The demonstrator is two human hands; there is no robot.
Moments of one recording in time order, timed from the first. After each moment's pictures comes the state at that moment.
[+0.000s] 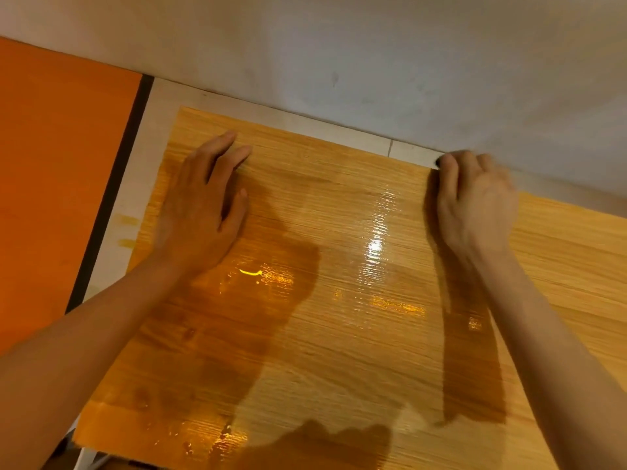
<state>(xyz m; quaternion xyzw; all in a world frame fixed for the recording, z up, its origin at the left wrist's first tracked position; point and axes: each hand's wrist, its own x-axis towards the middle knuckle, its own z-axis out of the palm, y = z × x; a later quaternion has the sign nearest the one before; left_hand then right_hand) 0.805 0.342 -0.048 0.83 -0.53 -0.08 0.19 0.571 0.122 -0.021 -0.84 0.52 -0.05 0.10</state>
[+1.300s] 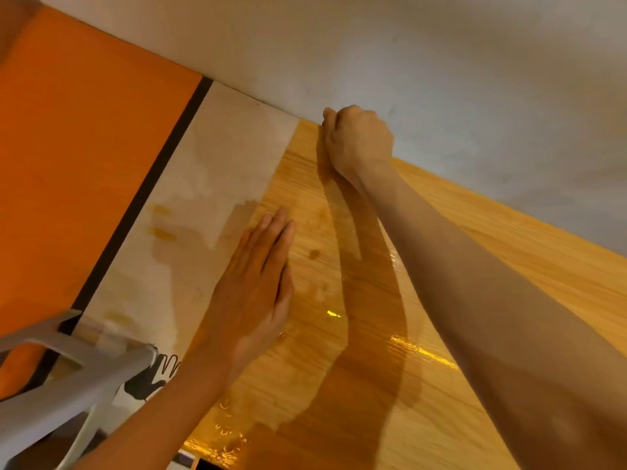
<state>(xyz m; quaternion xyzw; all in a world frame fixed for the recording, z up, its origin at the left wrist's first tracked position) 0.775 0.445 -0.049 0.86 -0.46 -0.11 0.21 0.830 0.206 -0.036 -0.90 0.40 0.00 0.18</state>
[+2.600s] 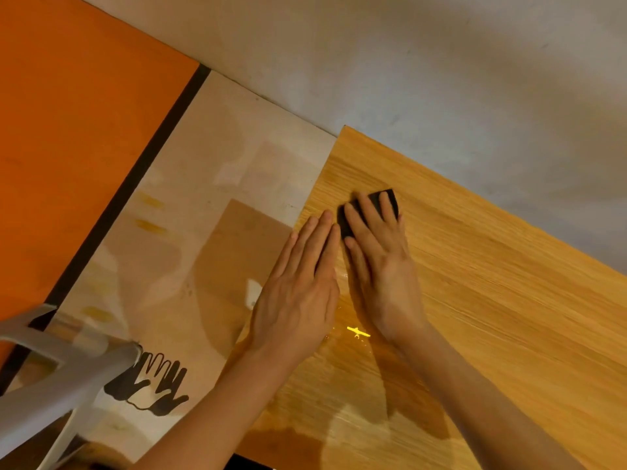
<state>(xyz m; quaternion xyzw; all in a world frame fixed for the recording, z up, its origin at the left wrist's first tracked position) 0.772 0.446 -0.052 0.85 -0.47 -0.11 0.19 0.708 0.315 -0.034 -0.93 0.24 -0.08 0.25</state>
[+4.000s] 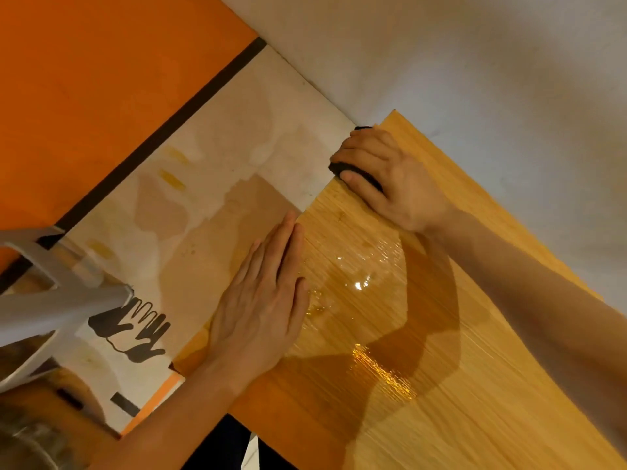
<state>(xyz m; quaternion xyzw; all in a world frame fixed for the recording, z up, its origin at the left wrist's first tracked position) 0.738 0.498 -0.045 0.92 -0.34 -0.11 0.16 0.795 0.240 -0.035 -0.97 -0.14 0.00 0.20</state>
